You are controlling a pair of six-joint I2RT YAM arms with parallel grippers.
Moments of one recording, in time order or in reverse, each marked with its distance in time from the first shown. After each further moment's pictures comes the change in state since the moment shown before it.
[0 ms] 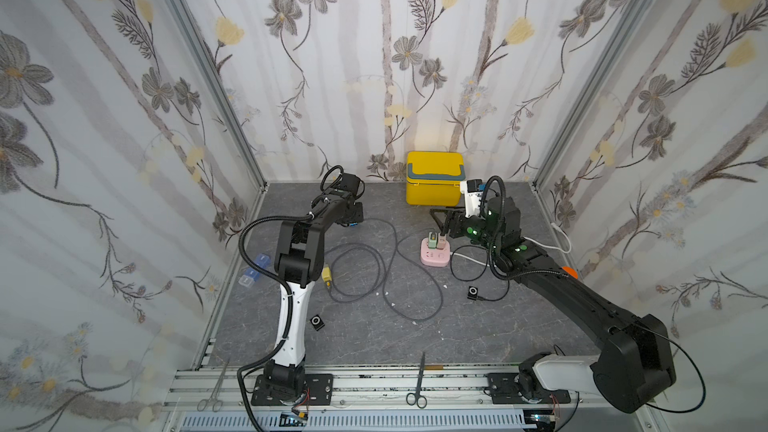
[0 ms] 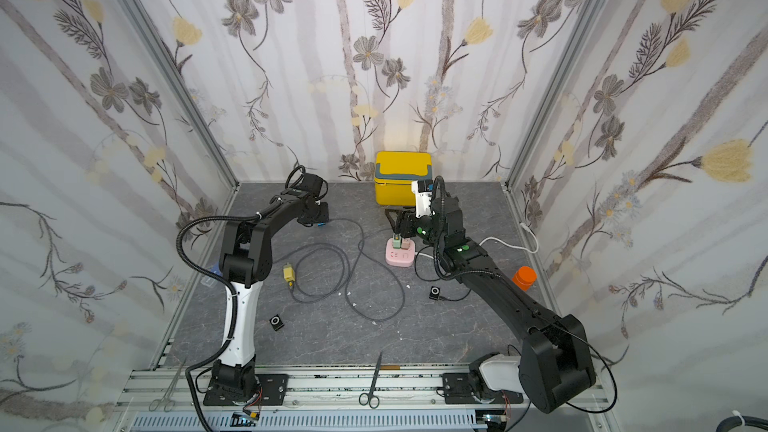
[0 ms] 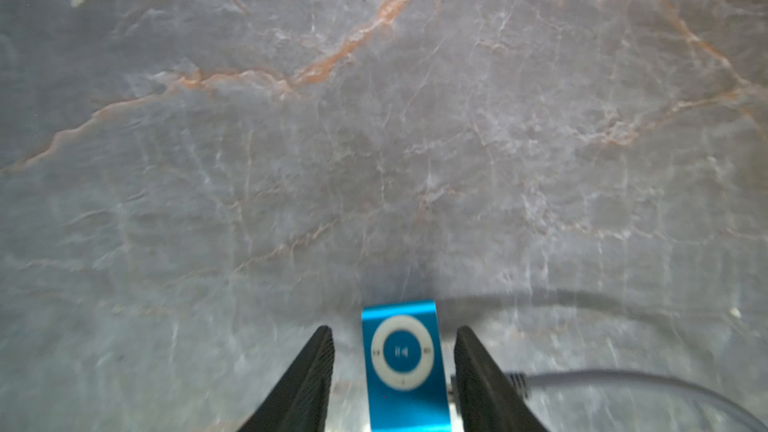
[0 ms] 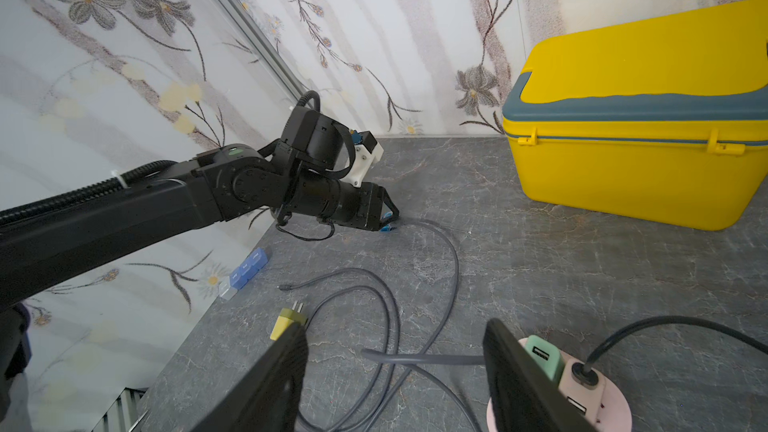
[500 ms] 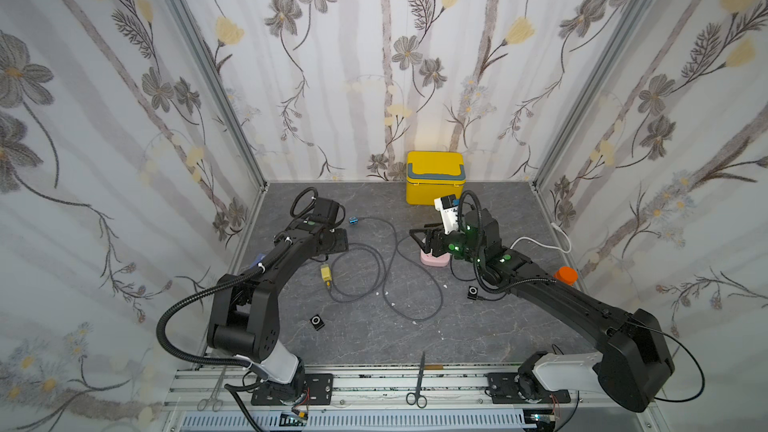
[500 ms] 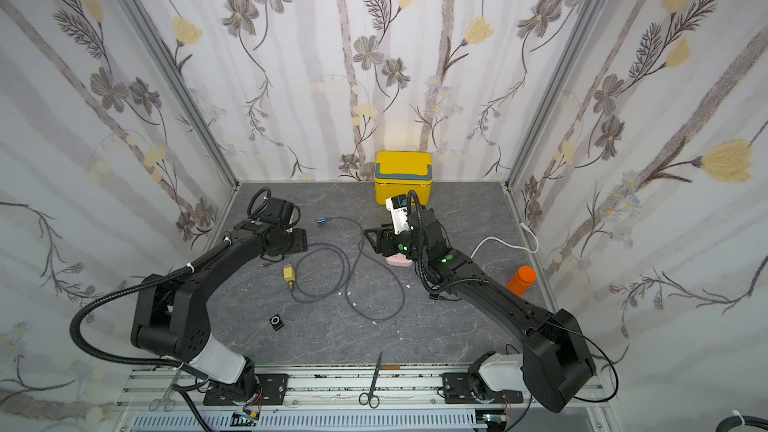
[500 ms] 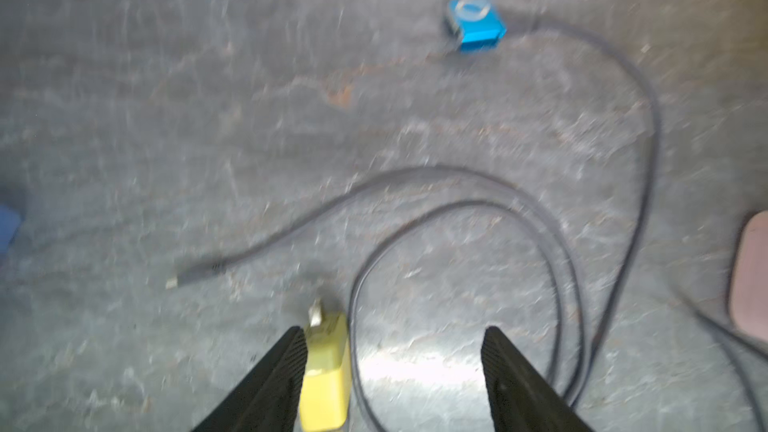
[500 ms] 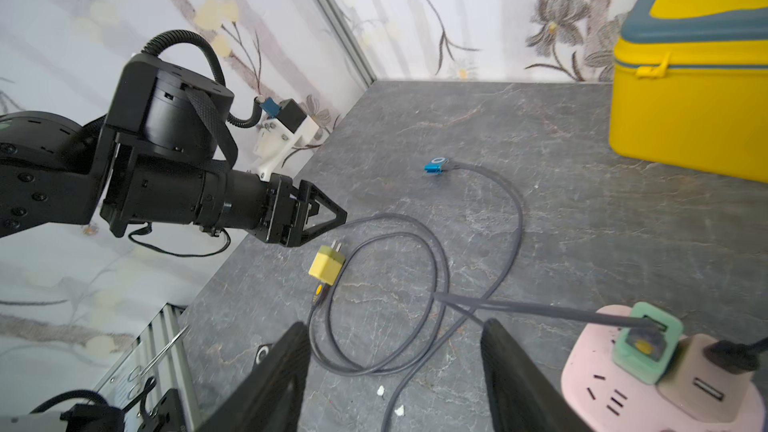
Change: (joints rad) left arm 0.001 -0.742 -0.791 0.009 -0.001 -0.096; right arm 0.194 0.001 -0.054 -0.019 0.035 -0.023
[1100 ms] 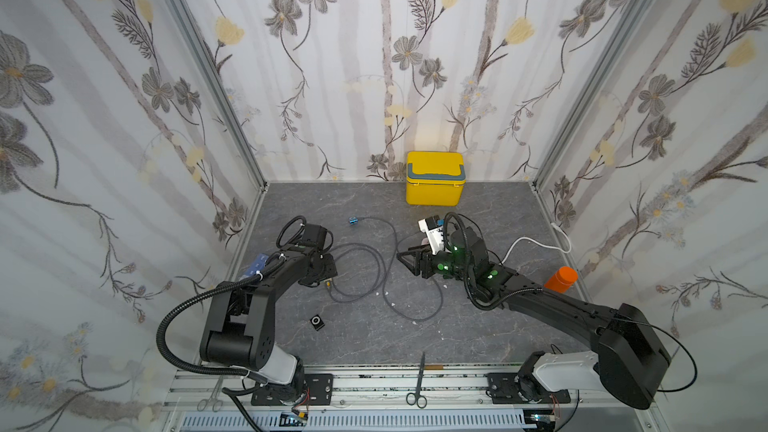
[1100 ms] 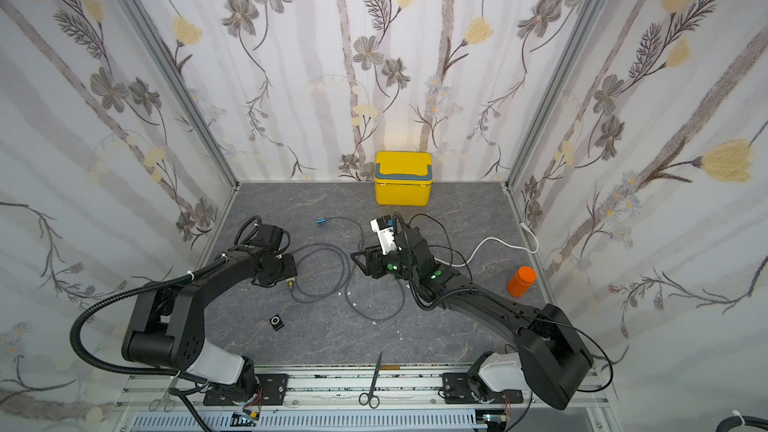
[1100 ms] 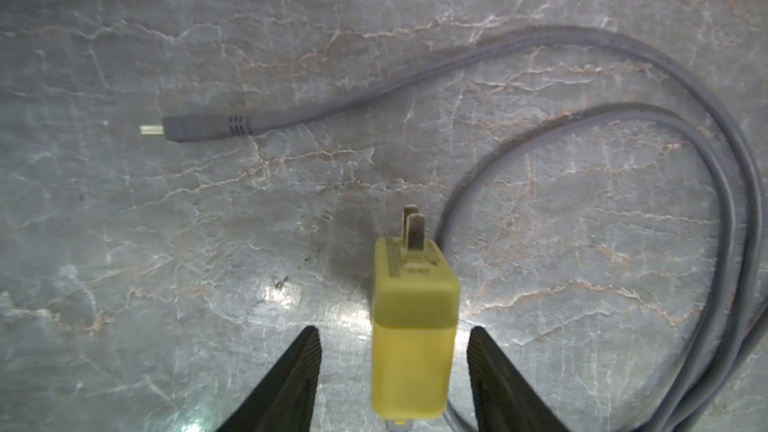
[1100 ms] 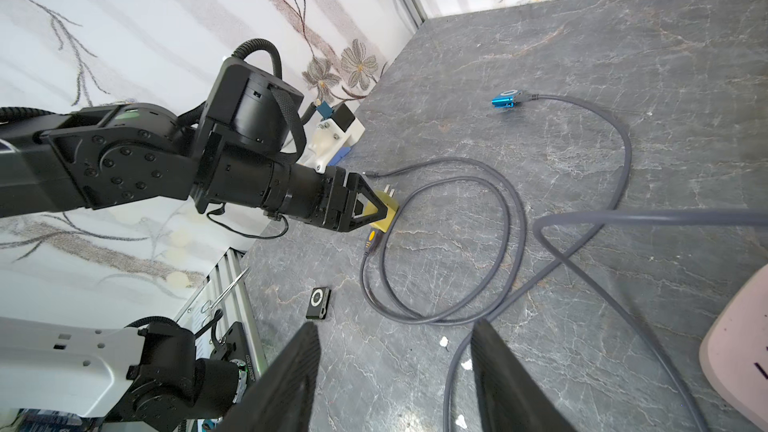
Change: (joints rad) left arm 0.104 -0.004 -0.229 0.127 0.088 -0.076; right arm 0.111 0.011 -0.118 0.115 -0.060 0.104
